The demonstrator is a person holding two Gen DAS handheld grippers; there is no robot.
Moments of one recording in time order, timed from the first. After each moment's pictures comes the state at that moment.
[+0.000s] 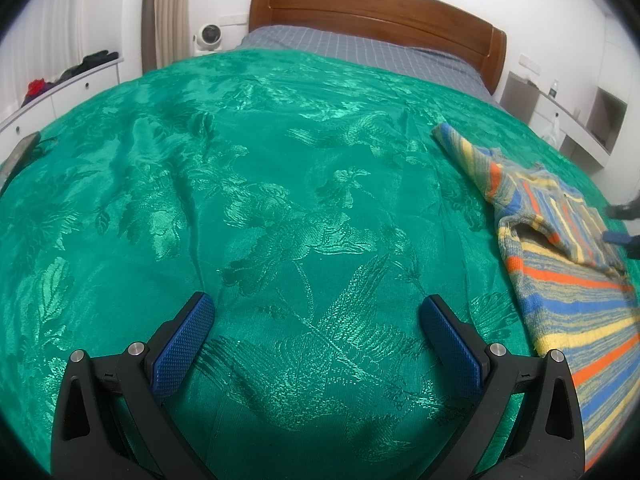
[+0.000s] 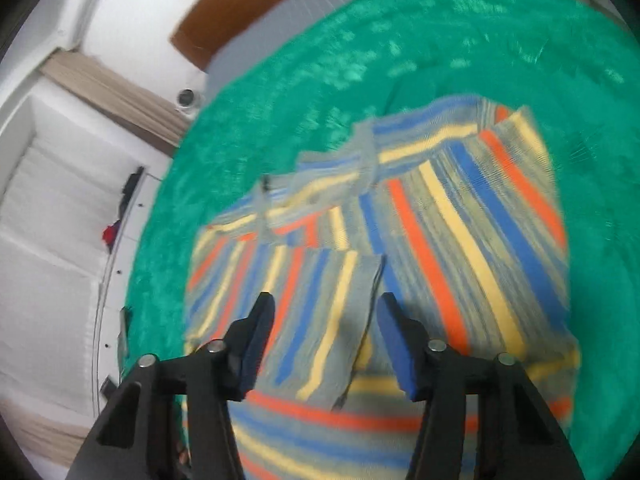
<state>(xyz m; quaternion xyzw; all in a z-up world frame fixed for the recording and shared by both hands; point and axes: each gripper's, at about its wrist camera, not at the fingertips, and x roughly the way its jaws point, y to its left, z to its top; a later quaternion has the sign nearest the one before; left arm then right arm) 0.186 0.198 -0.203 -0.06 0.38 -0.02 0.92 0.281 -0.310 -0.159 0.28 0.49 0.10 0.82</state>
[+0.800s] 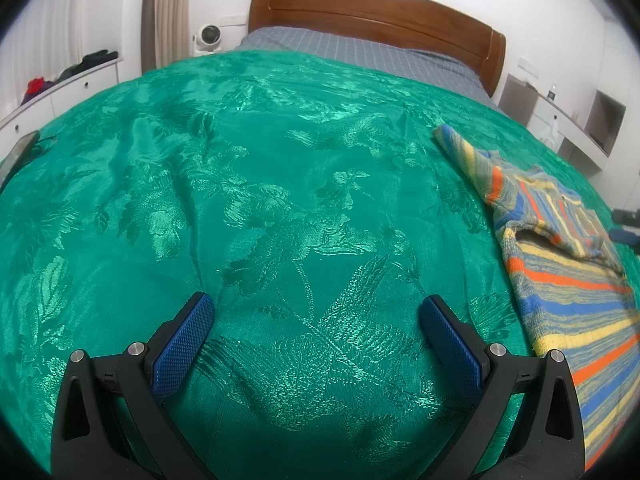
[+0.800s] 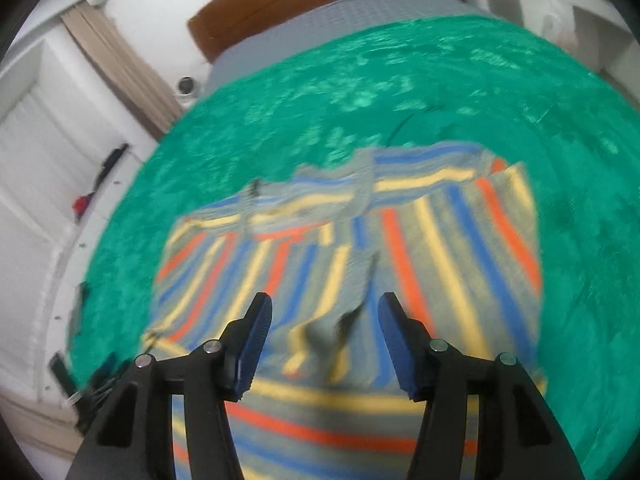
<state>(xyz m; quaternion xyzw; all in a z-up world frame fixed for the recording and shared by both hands) 0.186 0.197 -0.204 -0.06 0.37 -0.03 0.93 0.261 -0.294 -0.141 0.18 0.45 0.10 0.87</state>
